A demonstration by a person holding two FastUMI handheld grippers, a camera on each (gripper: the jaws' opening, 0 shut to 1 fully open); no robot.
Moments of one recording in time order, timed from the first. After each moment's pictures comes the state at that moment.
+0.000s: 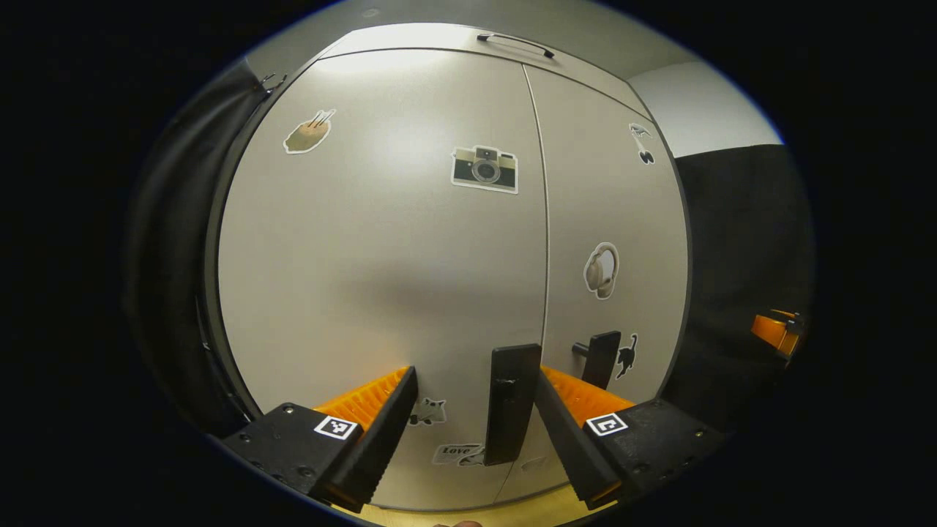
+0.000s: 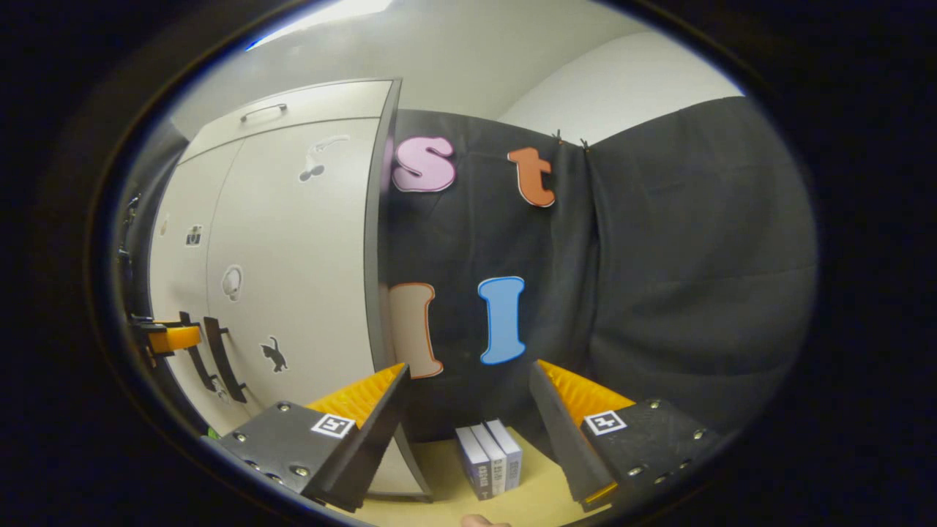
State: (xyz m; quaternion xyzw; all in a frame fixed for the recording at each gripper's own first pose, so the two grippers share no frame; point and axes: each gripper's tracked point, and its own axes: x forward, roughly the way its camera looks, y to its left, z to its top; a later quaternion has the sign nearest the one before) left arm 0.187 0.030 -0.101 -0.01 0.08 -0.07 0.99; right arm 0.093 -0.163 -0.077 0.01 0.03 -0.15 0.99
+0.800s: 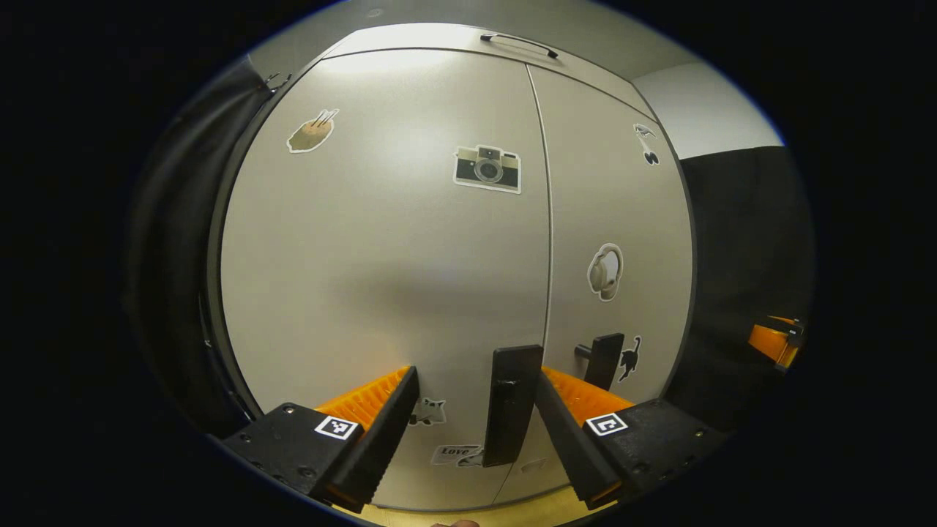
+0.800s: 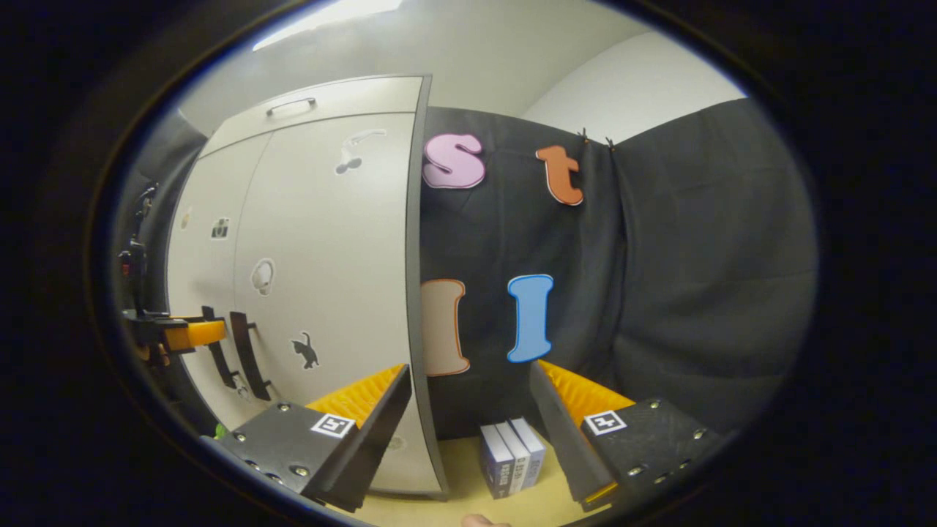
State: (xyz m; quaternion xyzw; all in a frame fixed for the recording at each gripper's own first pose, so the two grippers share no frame) left arm 0.189 0.030 -0.102 -0.02 0.08 -0.06 0.99; right arm 0.092 -0.121 -0.077 0.01 0.03 -0.10 0.99
